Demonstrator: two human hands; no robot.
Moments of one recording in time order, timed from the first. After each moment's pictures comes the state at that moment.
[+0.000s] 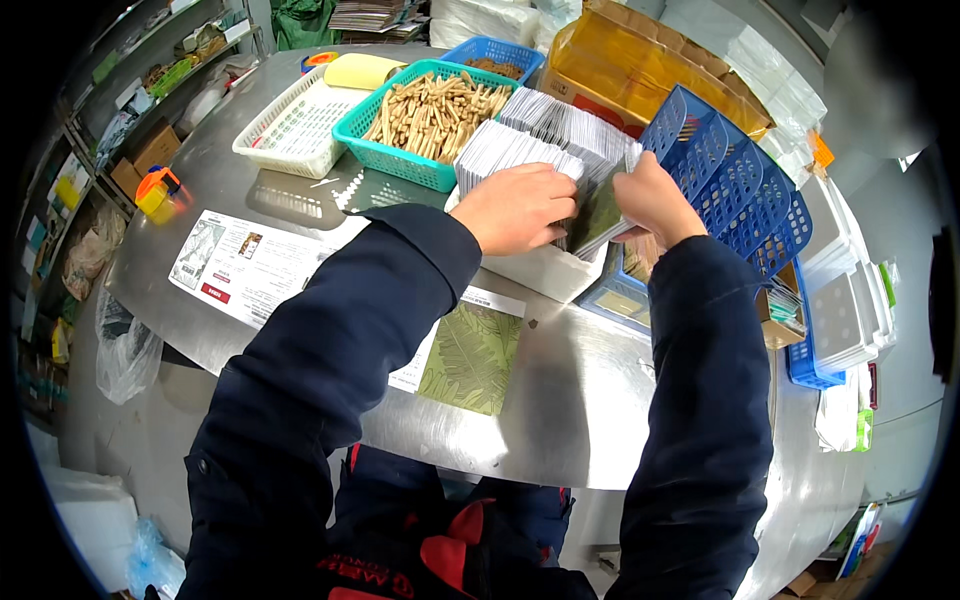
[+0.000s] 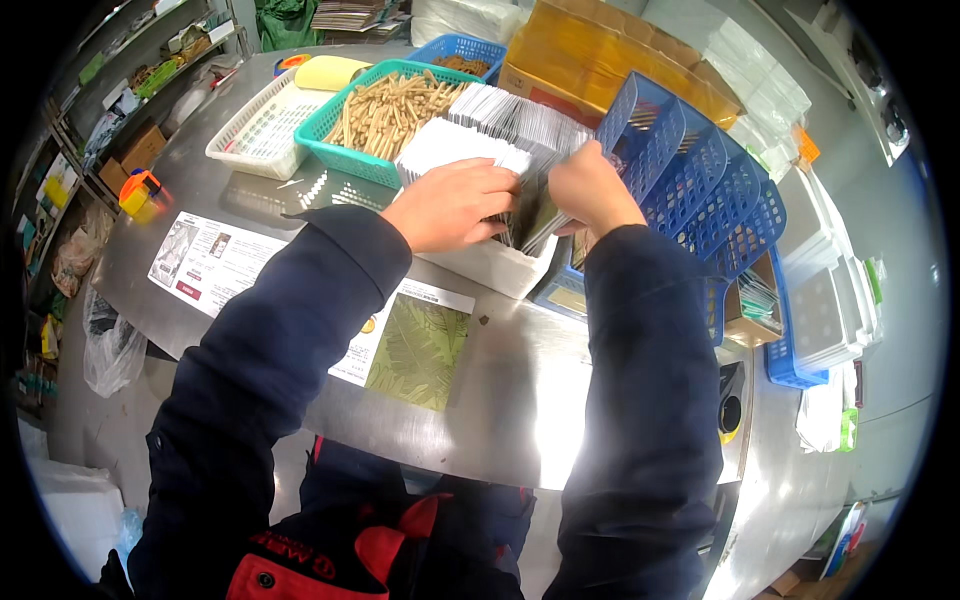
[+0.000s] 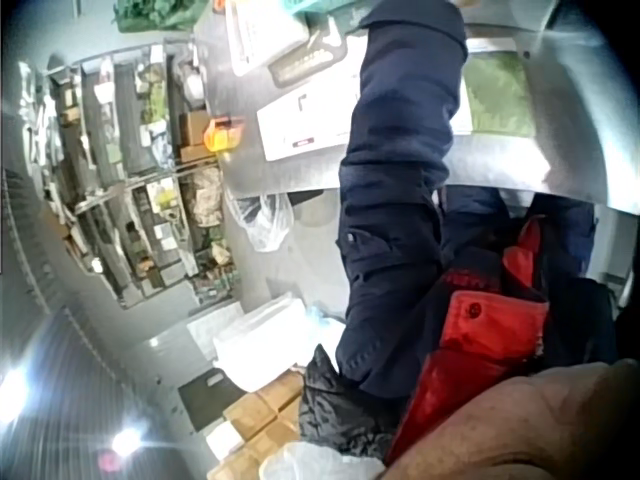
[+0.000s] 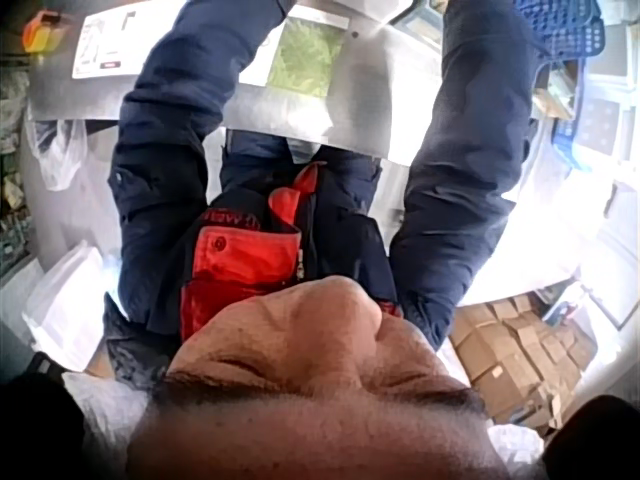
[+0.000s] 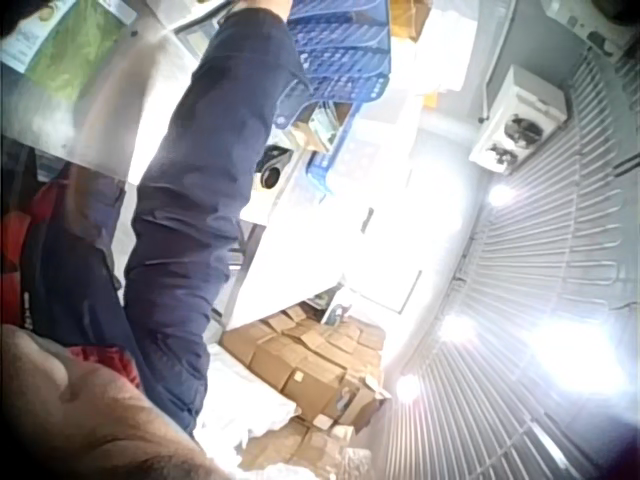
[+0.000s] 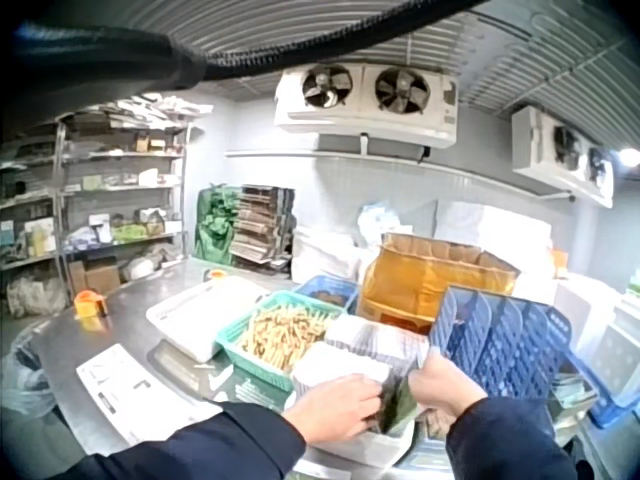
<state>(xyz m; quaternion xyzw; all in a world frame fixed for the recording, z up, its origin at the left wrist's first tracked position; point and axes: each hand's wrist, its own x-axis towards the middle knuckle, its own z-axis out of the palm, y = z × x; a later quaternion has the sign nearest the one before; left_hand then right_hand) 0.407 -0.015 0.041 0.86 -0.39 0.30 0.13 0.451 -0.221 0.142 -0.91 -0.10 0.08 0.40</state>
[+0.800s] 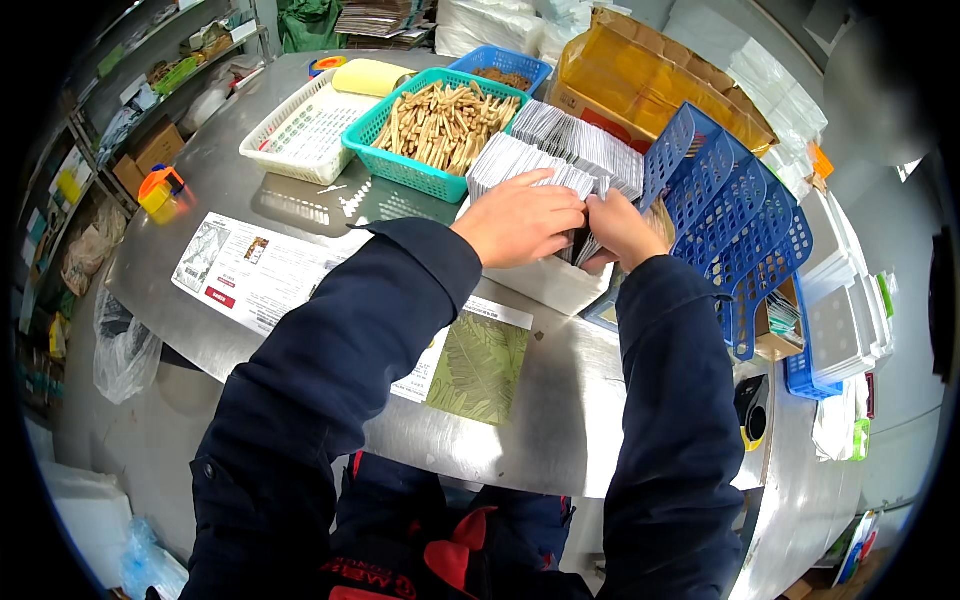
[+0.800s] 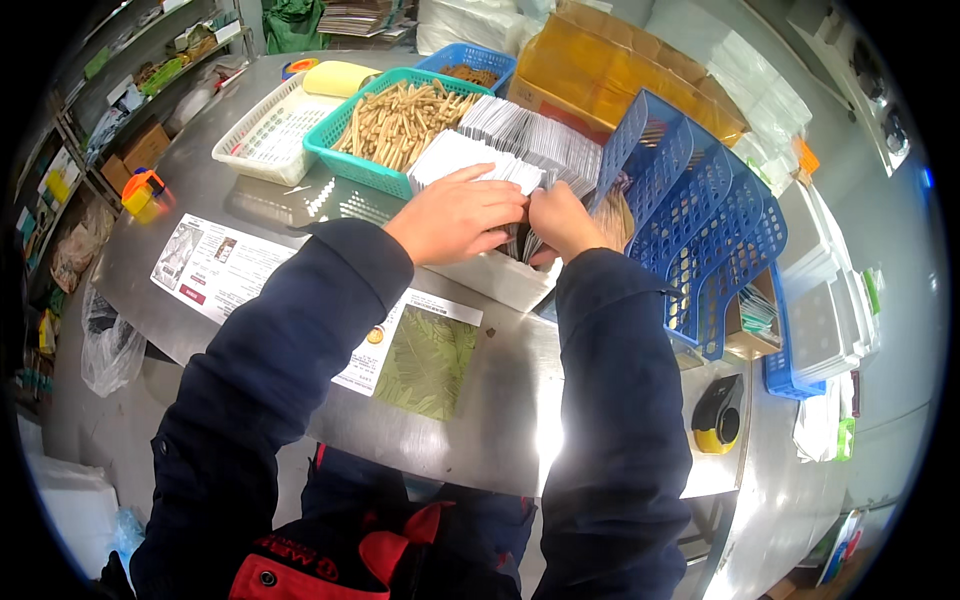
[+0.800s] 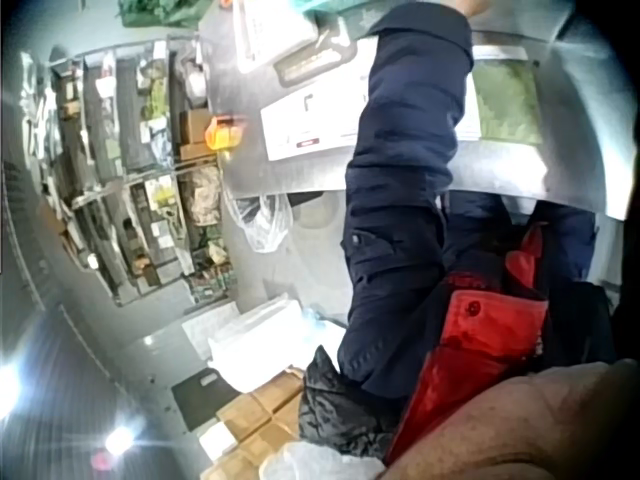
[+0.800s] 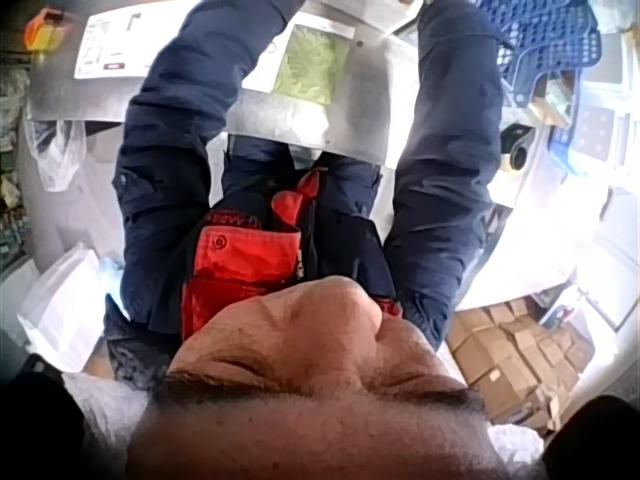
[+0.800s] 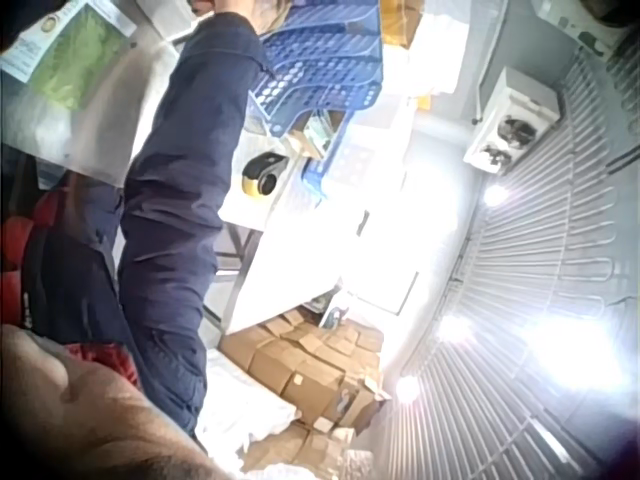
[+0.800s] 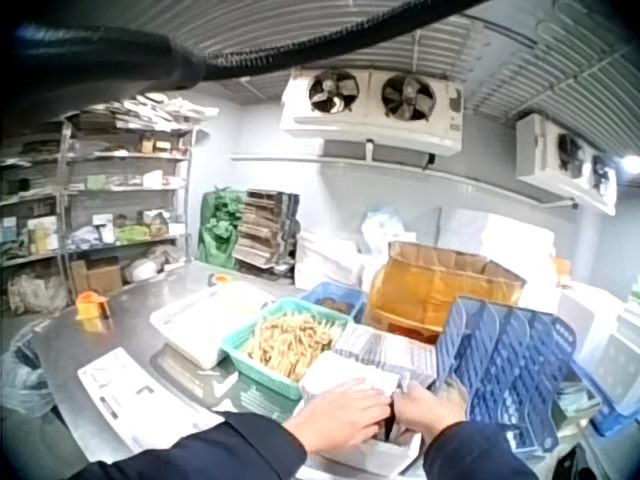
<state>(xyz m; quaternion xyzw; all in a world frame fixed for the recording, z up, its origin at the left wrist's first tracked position) 0.397 -0.008 0.043 0.86 -0.36 0.33 0.15 0.477 -0.203 0.077 -0.87 -0.06 0.18 0.46</state>
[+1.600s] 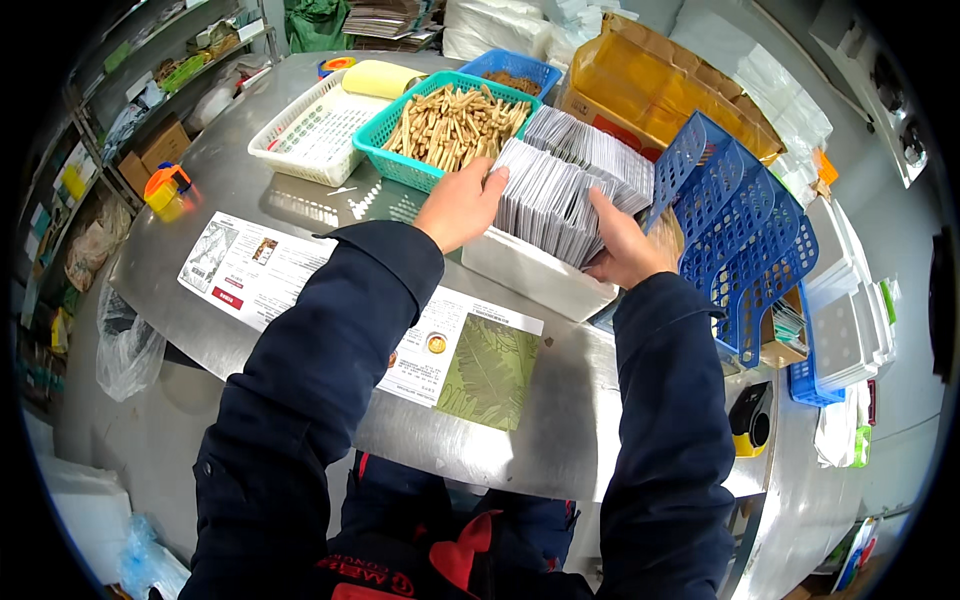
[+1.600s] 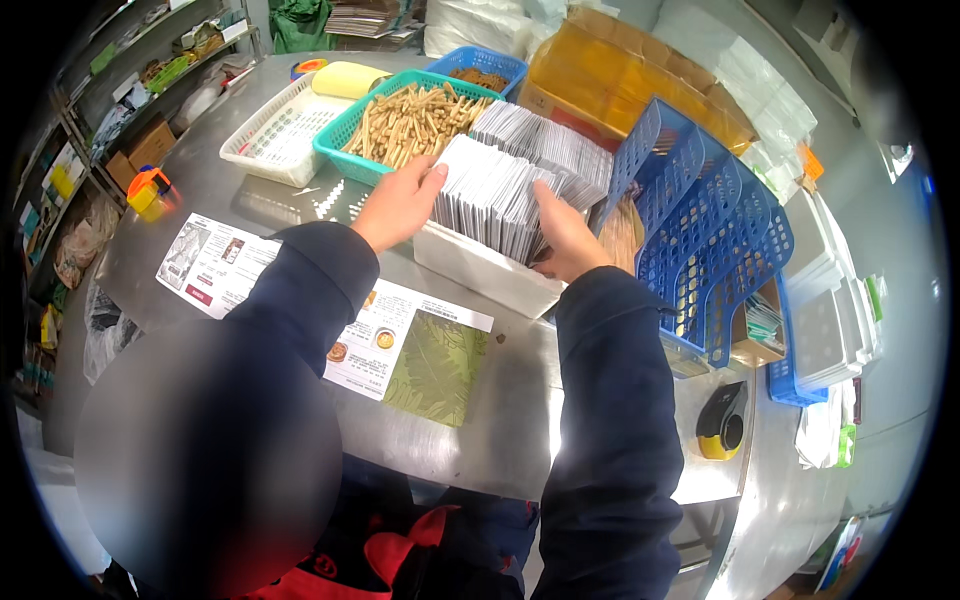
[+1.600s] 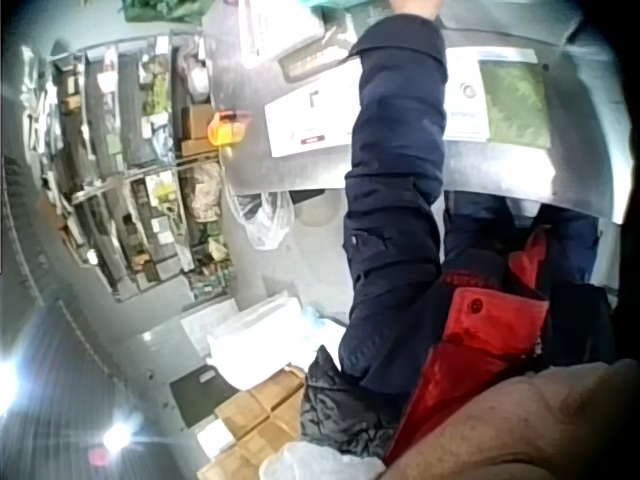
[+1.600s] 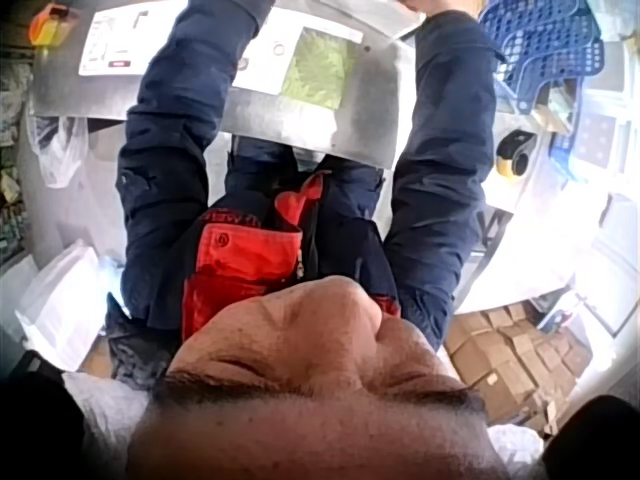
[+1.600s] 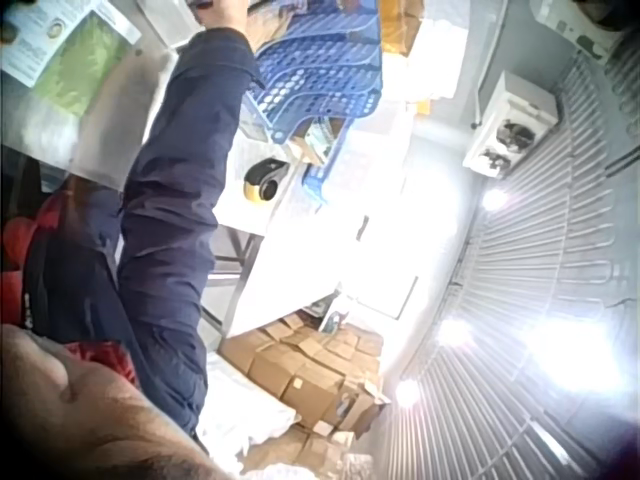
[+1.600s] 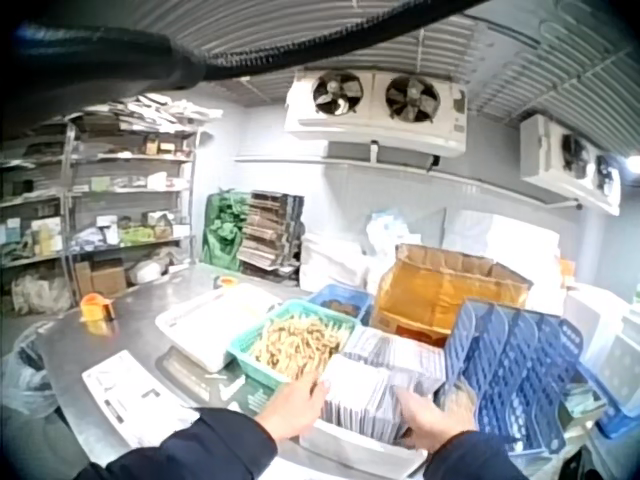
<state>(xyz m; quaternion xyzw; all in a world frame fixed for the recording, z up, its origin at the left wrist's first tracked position) 0.387 0.052 0.030 0.87 0.03 0.19 0.45 0.489 -0.202 0.041 -0.71 0.02 0.31 0.63</state>
